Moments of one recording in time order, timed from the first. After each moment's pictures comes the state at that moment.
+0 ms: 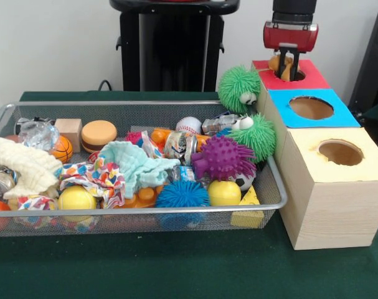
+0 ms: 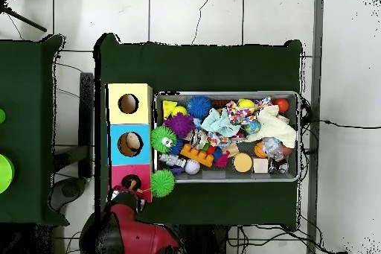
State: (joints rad) arm 0.10 -0.78 0.05 2.38 0.32 -0.27 1.91
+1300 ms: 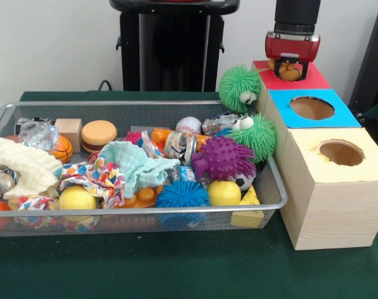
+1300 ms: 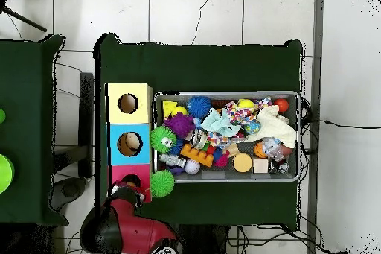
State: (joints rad) arm 0.12 -0.72 0.05 2.34 0.34 -0.31 1.91
